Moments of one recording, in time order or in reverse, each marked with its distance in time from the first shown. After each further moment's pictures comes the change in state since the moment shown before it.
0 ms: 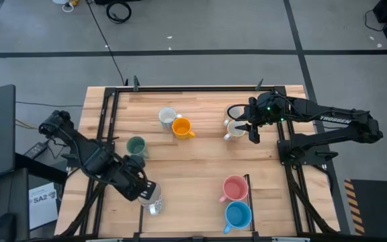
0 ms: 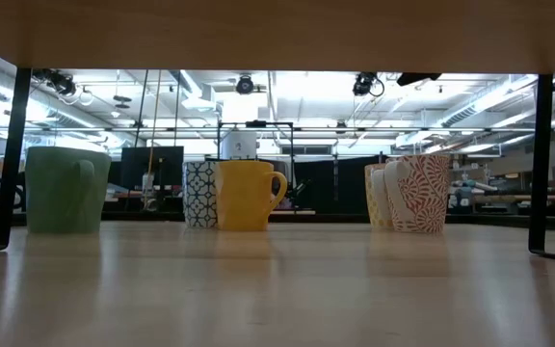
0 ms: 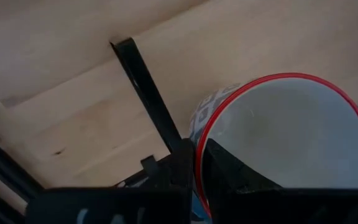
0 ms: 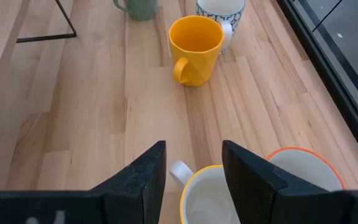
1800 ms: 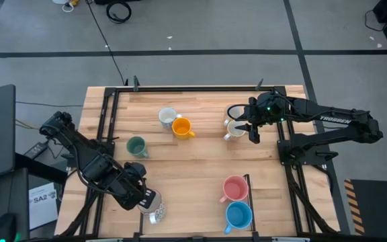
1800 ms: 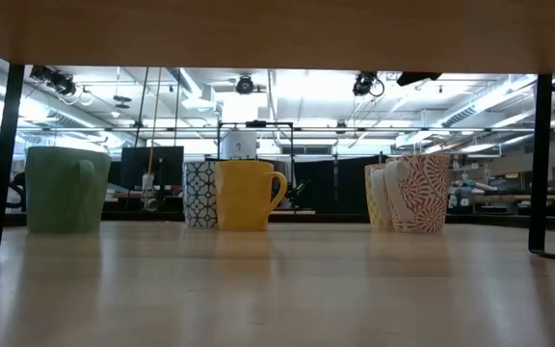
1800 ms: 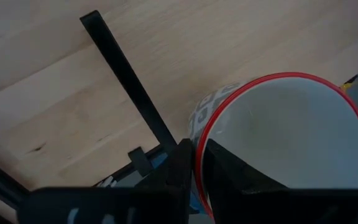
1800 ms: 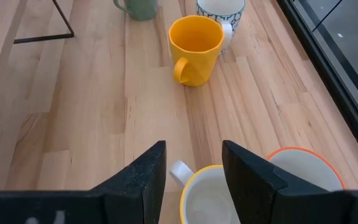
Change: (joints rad) left arm -0.053 0.021 -0.001 0.074 -0.018 -0.014; right arm 0.000 0.000 0.000 0.000 0.000 0.000
